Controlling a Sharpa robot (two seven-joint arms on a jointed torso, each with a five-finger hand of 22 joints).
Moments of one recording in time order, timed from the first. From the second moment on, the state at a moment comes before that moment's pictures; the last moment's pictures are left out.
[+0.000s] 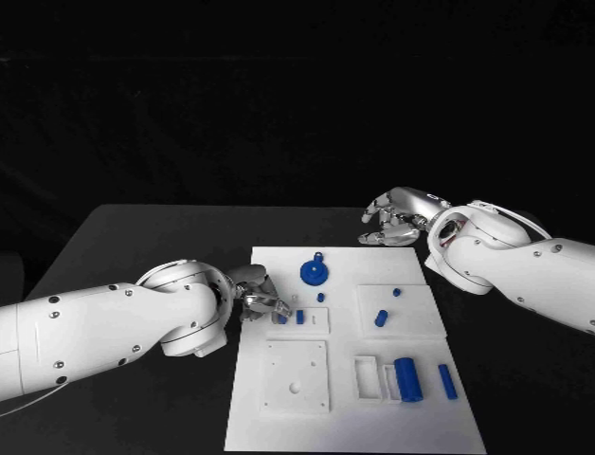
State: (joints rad) left arm 1.37 -0.76 -0.21 1.62 -1.02 -0.14 -0.44; left_hand 0.86 -0.04 0.62 -0.22 0.37 1.16 0.04 0.43 0.87 1.45 -0.11 1.04 0.68 1.22 -0.18 1.42 0.58 0.05 0.80 -0.09 1.33 0.96; right arm 1.34 -0.77 -0.02 1.37 -1.39 -0.32 -0.17; right_hand 1.01 -0.29 0.54 -0.08 0.30 0.85 0.13 0.28 0.39 1.07 0.04 1.09 1.05 1.27 -0.07 1.15 1.09 0.21 1.16 -0.04 1.03 1.31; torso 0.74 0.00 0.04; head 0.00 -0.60
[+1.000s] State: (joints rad) left arm 1.37 -0.76 -0.21 1.62 -1.07 -0.13 -0.44; left_hand 0.86 -0.04 0.62 -0.22 0.44 1.17 0.04 0.43 0.87 1.45 -0.11 1.05 0.67 1.22 -0.19 1.43 0.58 0.05 0.80 -0.09 1.34 0.95; right arm 1.34 -0.77 -0.02 1.37 -1.39 -0.32 -0.17; right_hand 1.01 -0.29 0.54 -0.08 0.30 0.85 0.13 0.28 0.39 1.07 0.04 1.09 1.05 1.27 -0.07 1.15 1.09 0.21 1.16 -0.05 1.03 1.31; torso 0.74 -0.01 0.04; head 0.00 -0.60
